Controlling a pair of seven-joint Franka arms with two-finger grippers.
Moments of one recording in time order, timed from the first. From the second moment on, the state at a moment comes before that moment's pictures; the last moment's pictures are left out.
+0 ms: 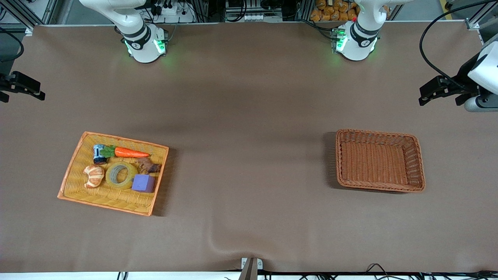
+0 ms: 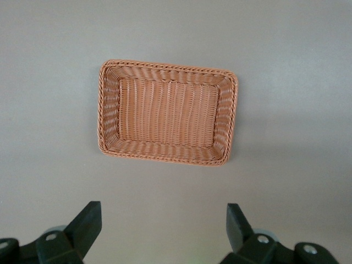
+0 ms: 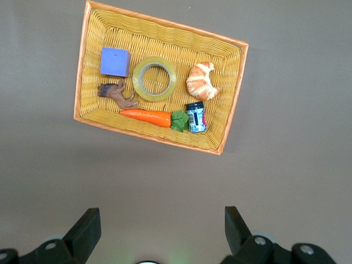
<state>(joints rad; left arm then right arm) 0.04 0.02 -0.13 -1.52 0.01 1.53 -0.08 0.04 0.01 -0.14 -1.51 -0.01 1.45 -0.16</state>
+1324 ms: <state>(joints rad) 0.04 0.02 -0.13 -1.52 0.01 1.53 -0.08 0.16 0.08 -0.13 -1.90 -0.01 1.97 -0.19</state>
